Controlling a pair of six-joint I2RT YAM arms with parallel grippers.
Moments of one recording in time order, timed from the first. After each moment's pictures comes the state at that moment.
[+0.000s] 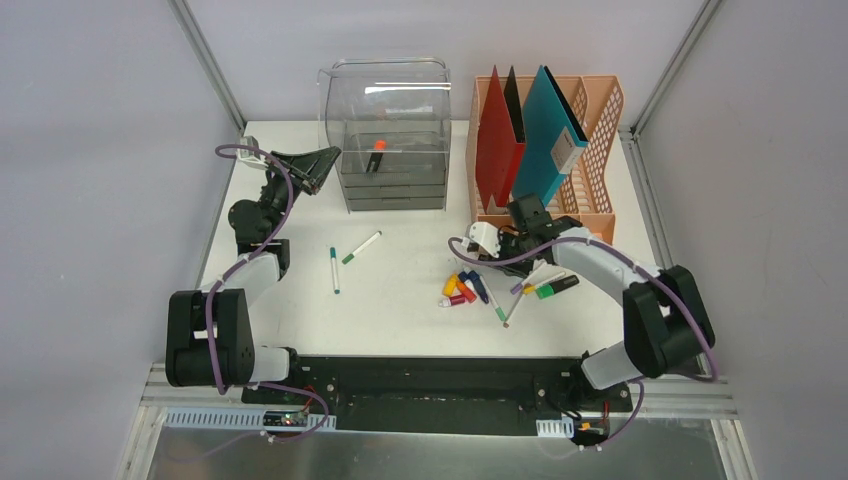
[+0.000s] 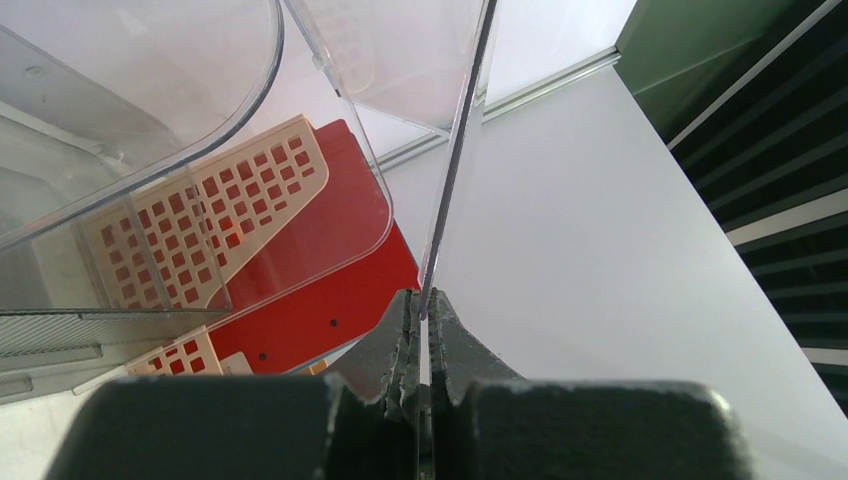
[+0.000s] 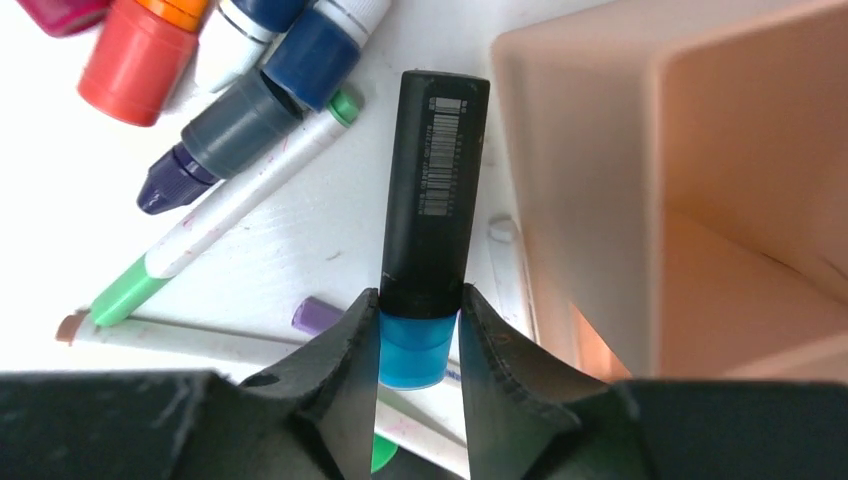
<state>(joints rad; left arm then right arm) 0.06 1.34 0.59 1.22 0.57 -1.57 0.47 1.52 0.91 -0.60 -0.22 -0.93</state>
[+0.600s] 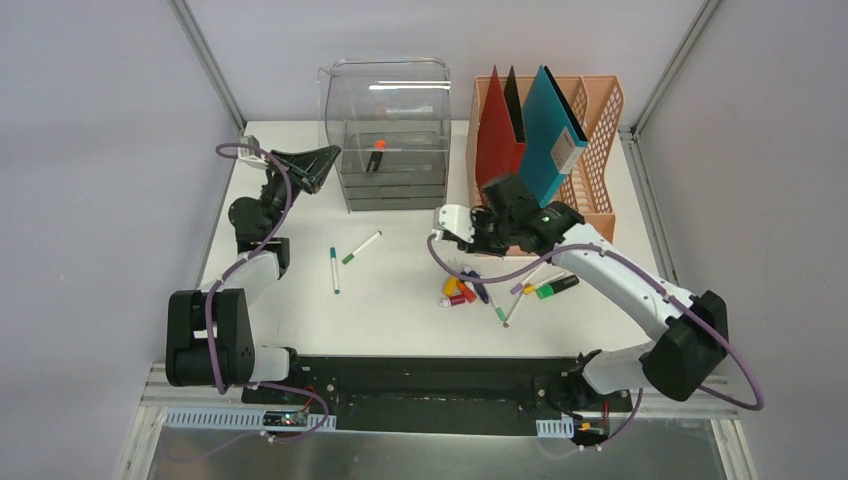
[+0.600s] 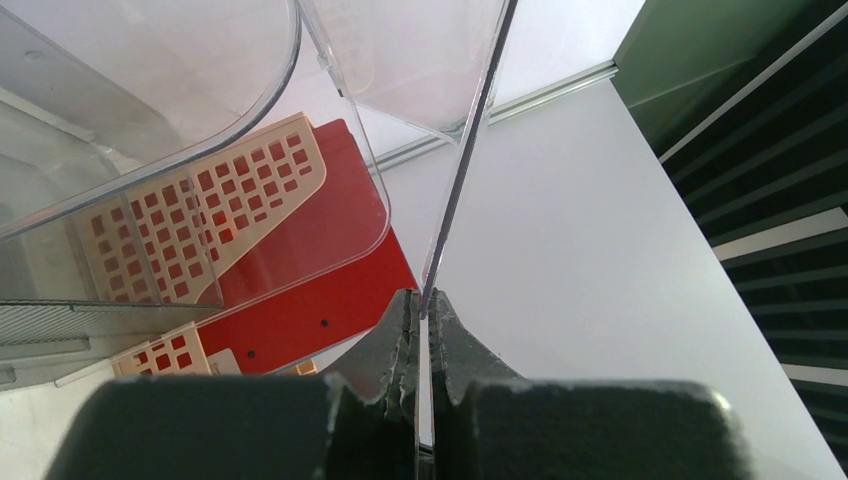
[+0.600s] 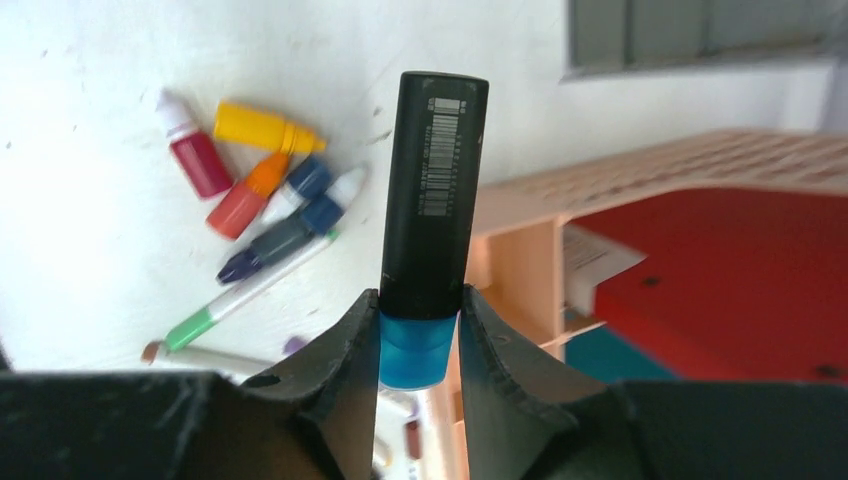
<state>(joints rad) 0.06 1.34 0.59 1.21 0.56 -1.61 0.67 1.35 1.16 -0.76 -0.18 -0.86</state>
